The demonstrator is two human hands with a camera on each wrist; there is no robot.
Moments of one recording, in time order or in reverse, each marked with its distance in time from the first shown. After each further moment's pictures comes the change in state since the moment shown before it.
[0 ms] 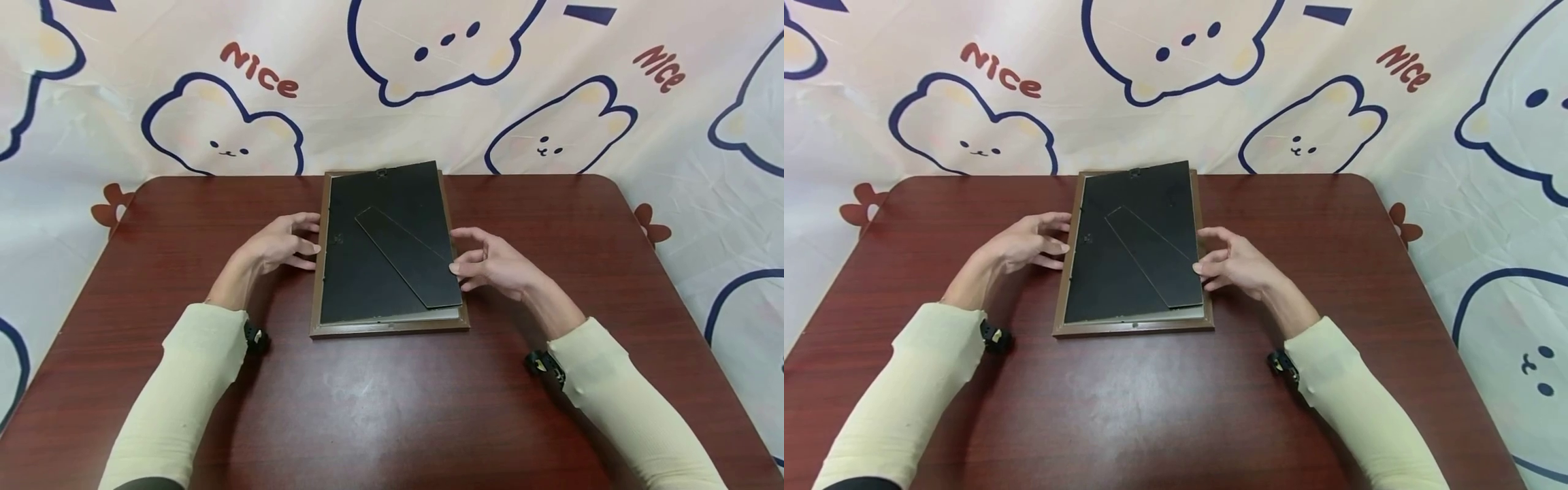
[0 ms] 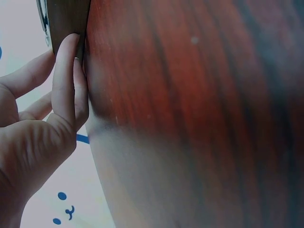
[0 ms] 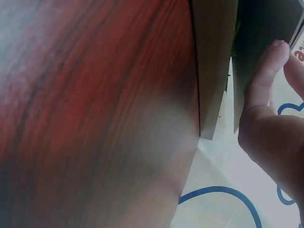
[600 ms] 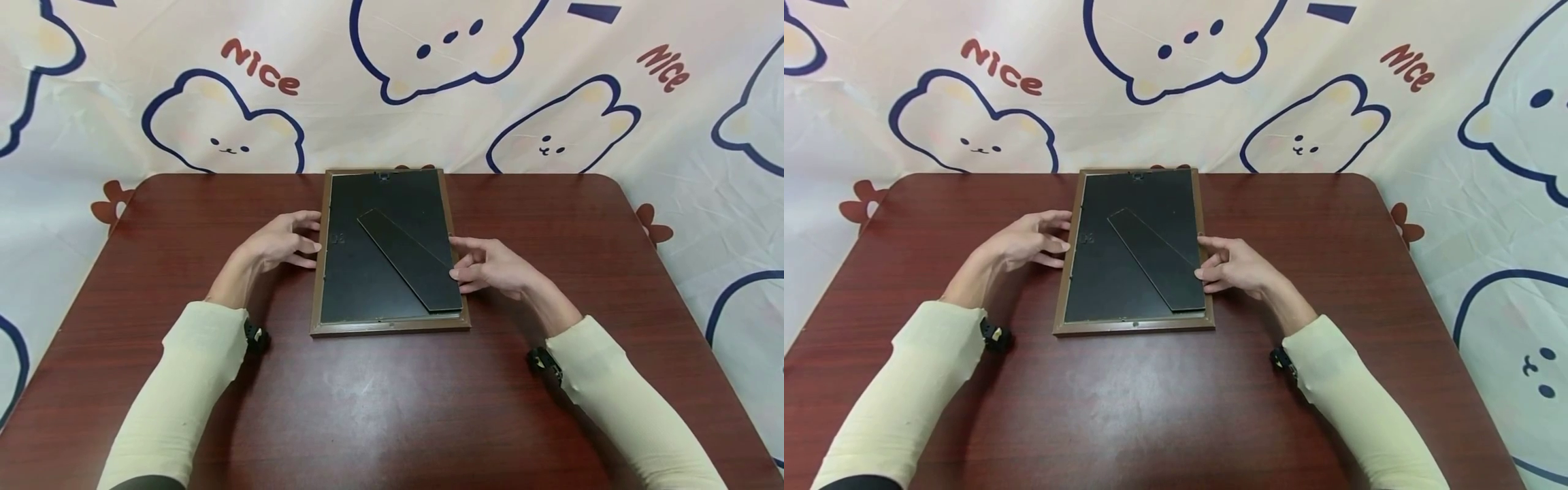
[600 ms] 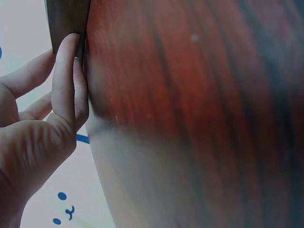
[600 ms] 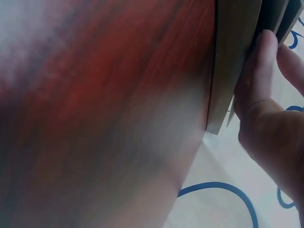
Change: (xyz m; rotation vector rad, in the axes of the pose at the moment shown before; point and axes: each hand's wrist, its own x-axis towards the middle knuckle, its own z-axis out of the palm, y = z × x) left_hand 0.001 0.000 0.000 -0.005 0.002 -0.002; right_hand 0.005 0.005 -0.002 -0.177 -0.035 0.022
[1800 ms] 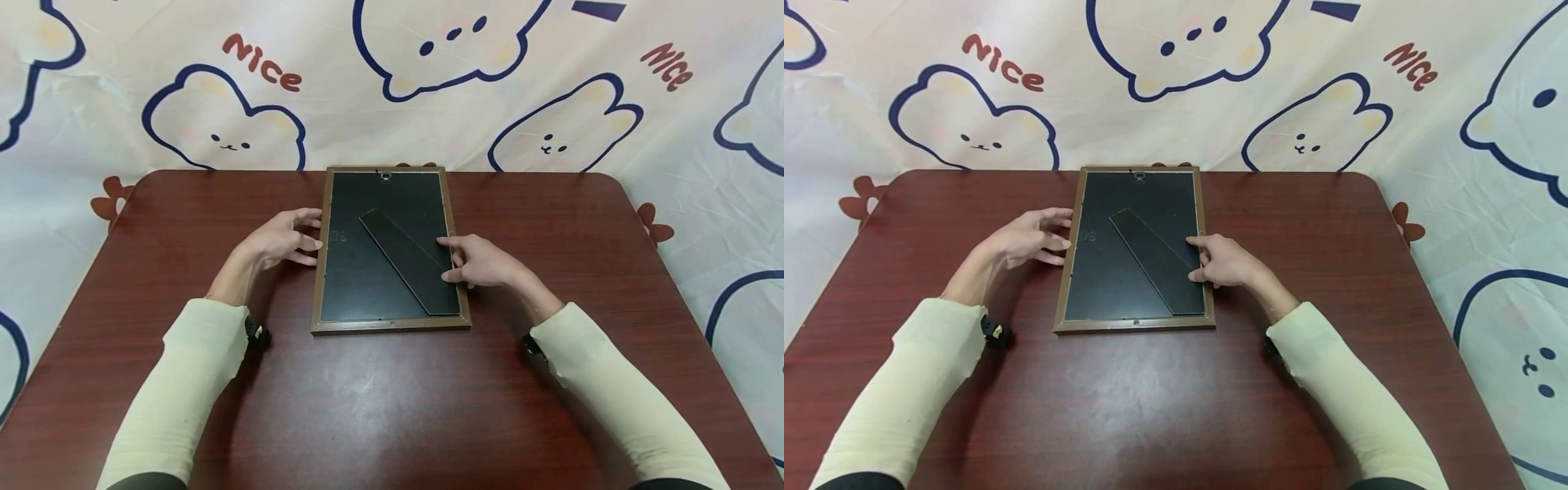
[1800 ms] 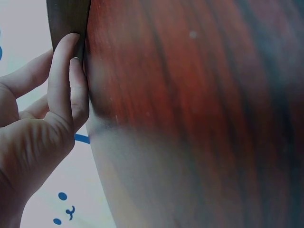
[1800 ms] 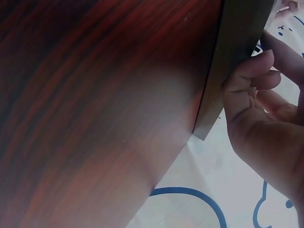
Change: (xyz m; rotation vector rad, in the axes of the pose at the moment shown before) left_hand 0.000 0.000 -0.001 0.007 0.003 0.001; right_hand 0.018 -0.017 0.012 -0.511 -0.009 -0.052
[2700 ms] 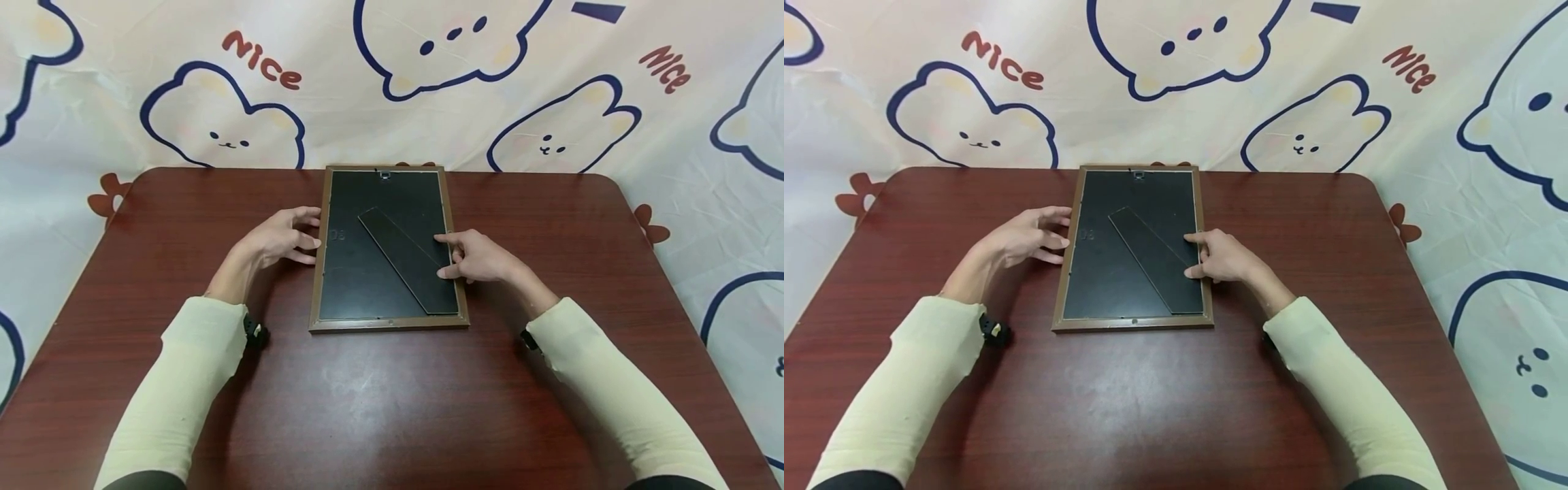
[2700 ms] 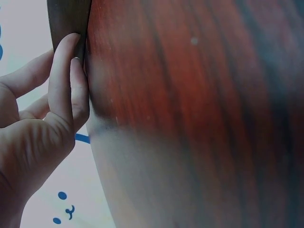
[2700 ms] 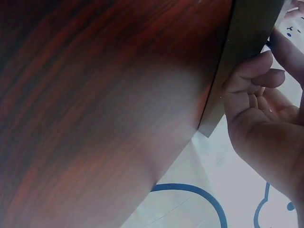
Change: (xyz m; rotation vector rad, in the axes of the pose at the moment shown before) left_hand 0.000 0.000 -0.001 0.005 0.004 -0.001; right_hand 0.007 0.002 -0.002 -0.001 0.018 0.034
